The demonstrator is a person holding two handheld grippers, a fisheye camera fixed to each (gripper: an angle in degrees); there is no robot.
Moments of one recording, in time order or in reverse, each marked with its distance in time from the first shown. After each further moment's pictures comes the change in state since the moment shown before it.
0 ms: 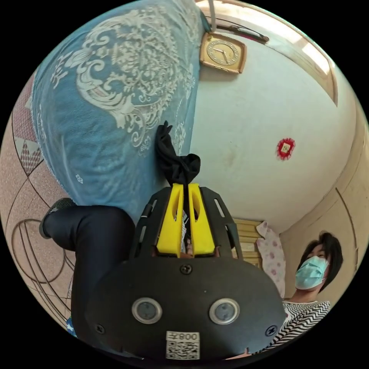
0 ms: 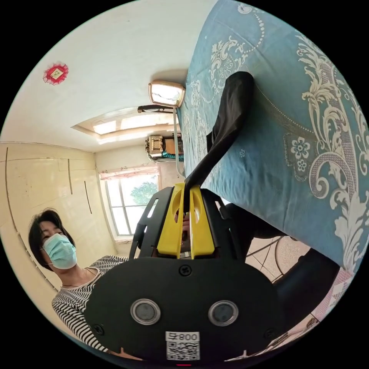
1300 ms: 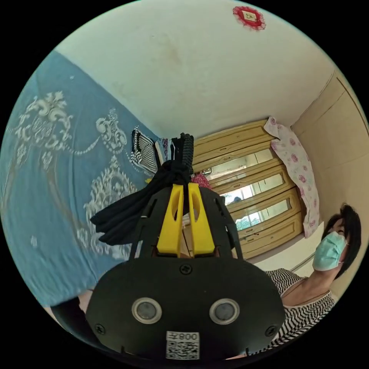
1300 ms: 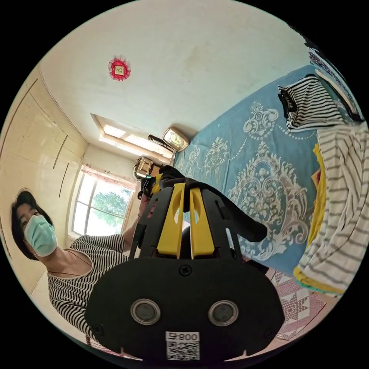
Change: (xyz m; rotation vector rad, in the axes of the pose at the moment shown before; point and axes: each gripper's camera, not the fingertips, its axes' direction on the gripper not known) left arm 0.452 0.014 0.418 -0.601 -0.049 0.587; right arm 0.082 -0.006 -0.542 0.288 0.295 -0.345
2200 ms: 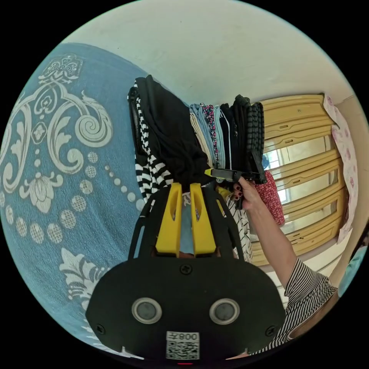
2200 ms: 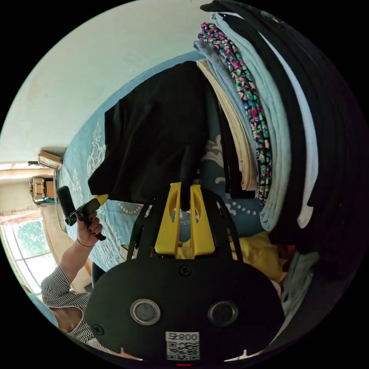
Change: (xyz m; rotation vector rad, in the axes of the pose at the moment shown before) left arm 0.005 -0.317 0.373 -0.286 -0.165 0.050; right arm 0.360 -0.401 -0.115 -0.212 0.794 0.281
